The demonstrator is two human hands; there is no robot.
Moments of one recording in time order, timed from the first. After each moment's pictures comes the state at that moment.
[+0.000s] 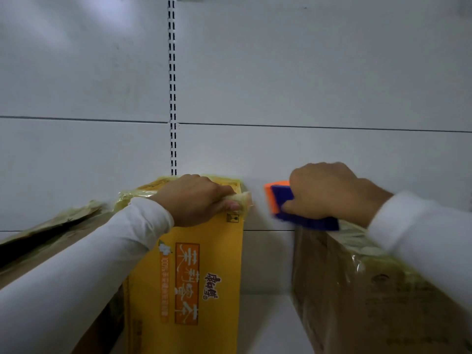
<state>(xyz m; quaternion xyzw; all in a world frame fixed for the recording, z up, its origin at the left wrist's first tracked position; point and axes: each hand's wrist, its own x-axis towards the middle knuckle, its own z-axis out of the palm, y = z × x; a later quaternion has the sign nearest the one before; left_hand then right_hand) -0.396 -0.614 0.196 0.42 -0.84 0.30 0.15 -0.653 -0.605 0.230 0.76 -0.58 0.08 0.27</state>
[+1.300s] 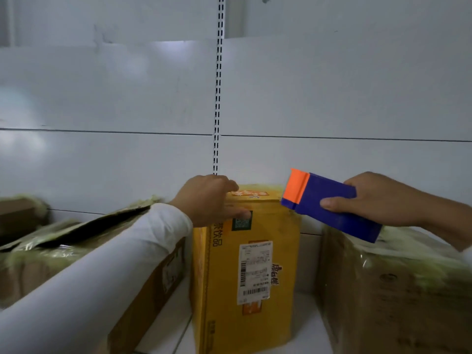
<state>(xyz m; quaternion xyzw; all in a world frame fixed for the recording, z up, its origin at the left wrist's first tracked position) -0.405 -0.526 0.199 0.63 -0.71 0.26 0.18 -0.718 -0.557 0.230 0.85 -0.47 0.25 -0.03</state>
